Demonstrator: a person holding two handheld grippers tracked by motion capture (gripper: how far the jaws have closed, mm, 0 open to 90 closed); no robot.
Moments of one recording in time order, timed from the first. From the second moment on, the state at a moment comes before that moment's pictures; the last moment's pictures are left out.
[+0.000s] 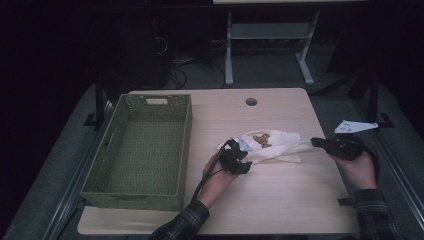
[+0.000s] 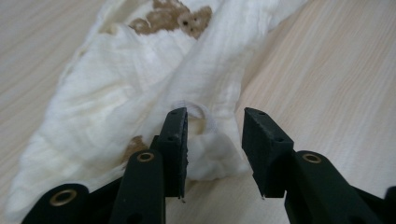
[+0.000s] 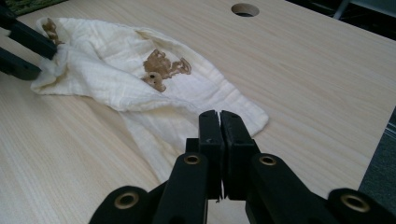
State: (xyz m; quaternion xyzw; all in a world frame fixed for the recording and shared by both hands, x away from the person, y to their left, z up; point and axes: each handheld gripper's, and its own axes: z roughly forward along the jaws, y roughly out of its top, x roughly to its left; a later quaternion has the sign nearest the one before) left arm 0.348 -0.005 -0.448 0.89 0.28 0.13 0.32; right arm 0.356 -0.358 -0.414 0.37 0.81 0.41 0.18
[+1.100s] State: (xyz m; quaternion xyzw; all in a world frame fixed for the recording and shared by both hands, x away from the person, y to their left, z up) left arm 0.310 0.012 -0.438 0.88 0.28 0.15 0.34; right arm 0.307 -0.351 -0.431 0.34 0.84 0.39 0.14
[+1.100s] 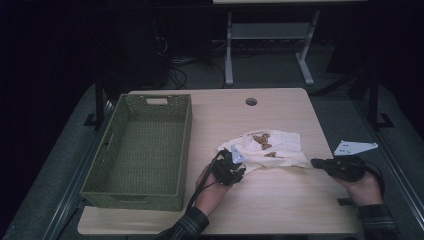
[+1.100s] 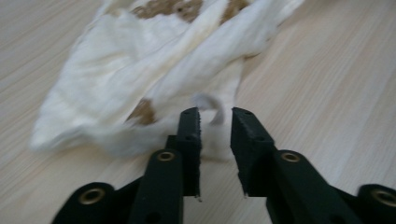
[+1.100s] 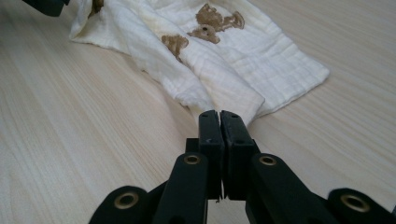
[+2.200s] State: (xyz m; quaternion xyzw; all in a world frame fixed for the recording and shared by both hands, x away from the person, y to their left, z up) left arm 0.273 0.049 -0.436 0.89 0.31 0.15 0.30; right arm 0.259 -0.362 -0.450 0.35 0.85 0.38 0.11
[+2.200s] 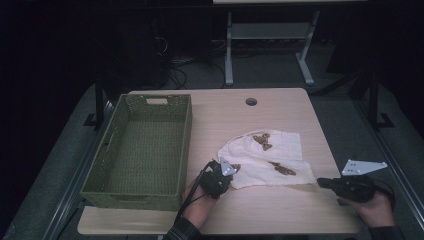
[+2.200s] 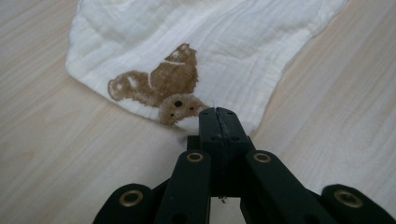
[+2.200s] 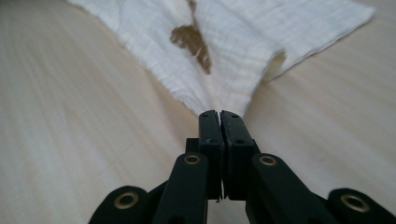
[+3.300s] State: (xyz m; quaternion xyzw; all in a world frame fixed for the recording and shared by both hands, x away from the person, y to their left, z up) left arm 0.275 0.052 -0.452 0.91 0.31 0.08 0.28; right arm 0.263 -0.325 -0.470 0.29 0.88 0.37 0.05
